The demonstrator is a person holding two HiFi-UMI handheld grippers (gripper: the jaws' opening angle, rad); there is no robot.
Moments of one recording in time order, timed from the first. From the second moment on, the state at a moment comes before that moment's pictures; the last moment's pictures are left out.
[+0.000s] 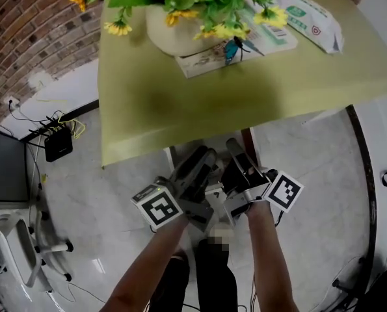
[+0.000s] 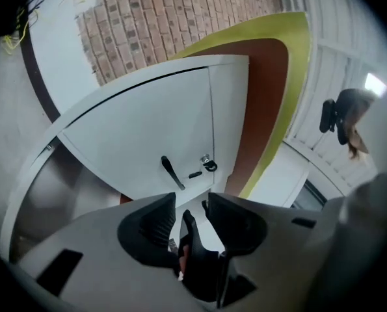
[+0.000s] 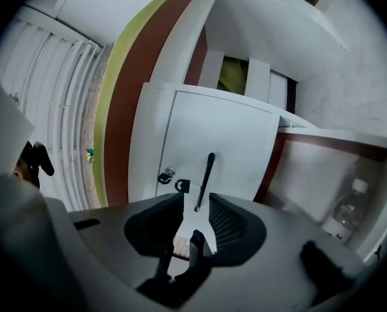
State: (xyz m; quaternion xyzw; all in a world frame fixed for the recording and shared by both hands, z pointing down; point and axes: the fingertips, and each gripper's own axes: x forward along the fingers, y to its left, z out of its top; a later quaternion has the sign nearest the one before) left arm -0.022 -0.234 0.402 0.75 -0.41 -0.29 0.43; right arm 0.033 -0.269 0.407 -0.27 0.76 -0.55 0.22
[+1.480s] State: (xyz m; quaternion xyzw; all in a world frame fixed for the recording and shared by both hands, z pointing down) left arm -0.038 -0.270 0.414 0.65 -0.47 -0.36 0.48; right arm 0.016 -0.305 0.413 -0.25 0.71 -0.61 0.23
